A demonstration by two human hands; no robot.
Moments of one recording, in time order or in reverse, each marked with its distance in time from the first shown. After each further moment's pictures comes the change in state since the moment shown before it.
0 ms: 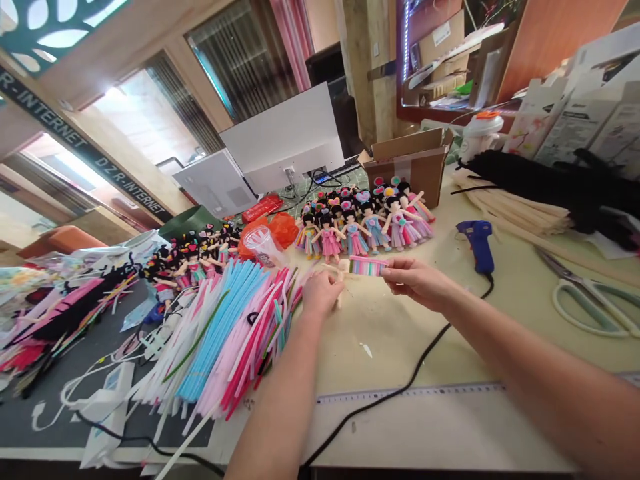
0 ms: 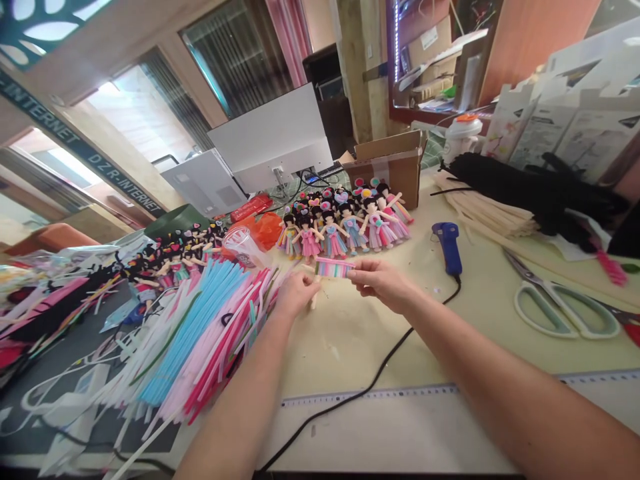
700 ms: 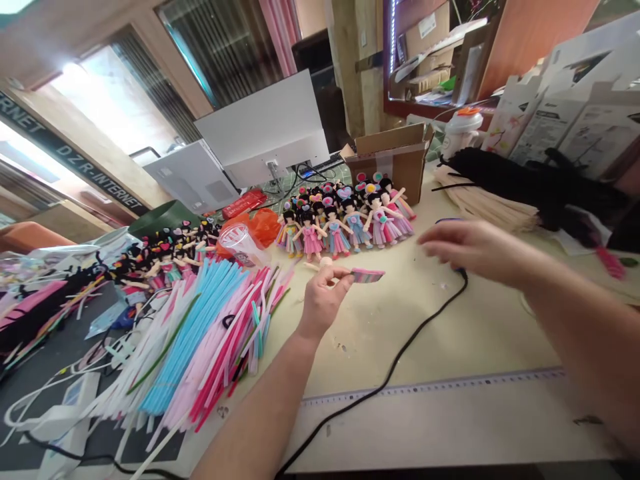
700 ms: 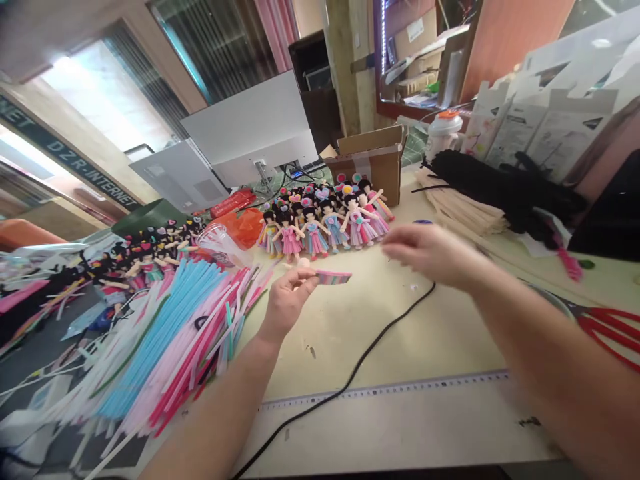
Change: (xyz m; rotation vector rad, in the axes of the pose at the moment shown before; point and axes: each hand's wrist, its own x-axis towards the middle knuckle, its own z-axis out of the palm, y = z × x) left_hand -0.044 0.043 0.008 -0.699 0.064 0.393; right_hand -0.058 -0.079 -0.076 -0.966 0.263 -0.155
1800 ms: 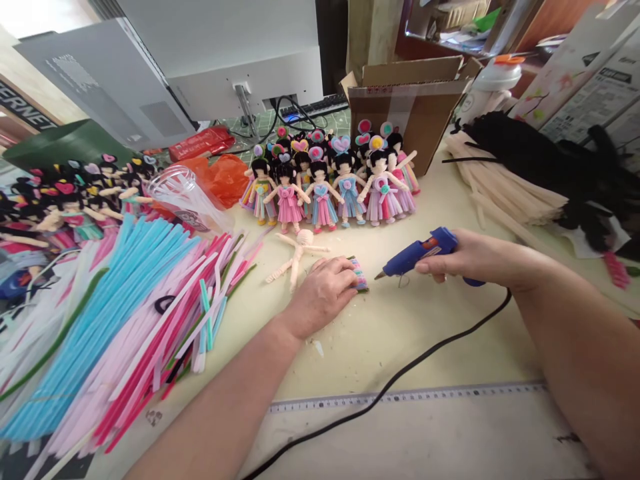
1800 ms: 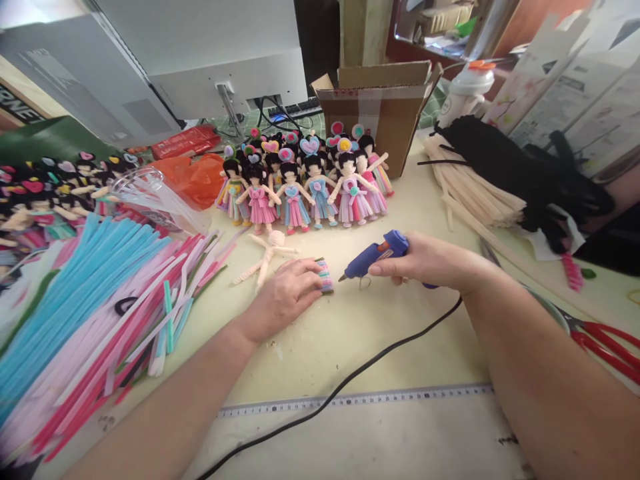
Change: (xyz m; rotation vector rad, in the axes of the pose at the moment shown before) left_hand 0.000 -0.039 0.024 0.473 -0.417 0.398; right_hand 0.029 0.021 0.020 -0.132 -0.406 0.185
